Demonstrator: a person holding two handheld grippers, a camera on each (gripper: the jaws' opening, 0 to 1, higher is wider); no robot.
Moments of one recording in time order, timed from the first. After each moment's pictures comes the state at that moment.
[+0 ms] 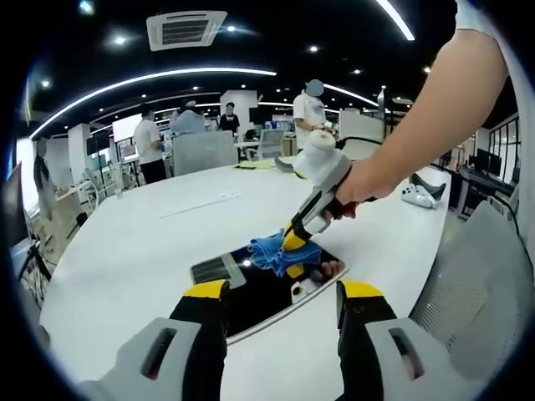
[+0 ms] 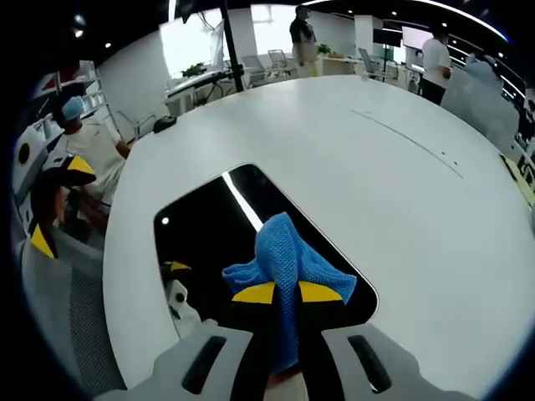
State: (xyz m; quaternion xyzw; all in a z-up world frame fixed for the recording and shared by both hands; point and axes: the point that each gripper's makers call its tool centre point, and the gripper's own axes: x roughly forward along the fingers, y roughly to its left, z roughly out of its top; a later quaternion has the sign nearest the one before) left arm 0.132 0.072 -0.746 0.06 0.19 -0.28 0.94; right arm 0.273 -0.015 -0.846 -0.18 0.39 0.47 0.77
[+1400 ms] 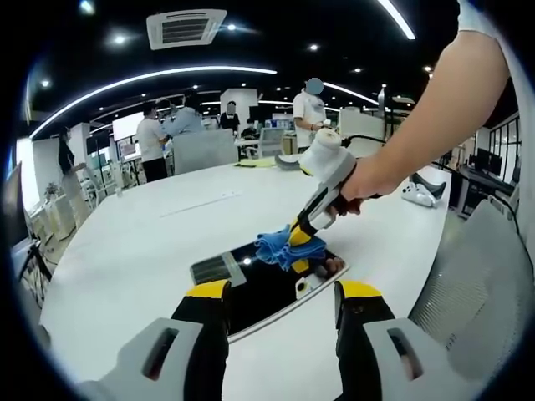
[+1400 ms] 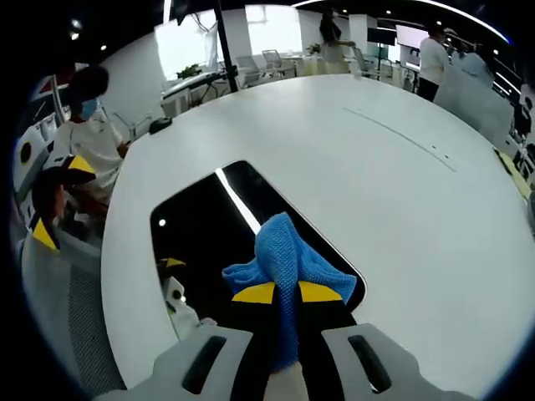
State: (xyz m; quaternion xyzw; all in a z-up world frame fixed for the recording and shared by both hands) left arm 0.132 0.073 -0.747 0.07 0.19 -0.28 0.94; right arm 0.275 -0.029 -0.846 -0.18 0.39 0.46 0.78
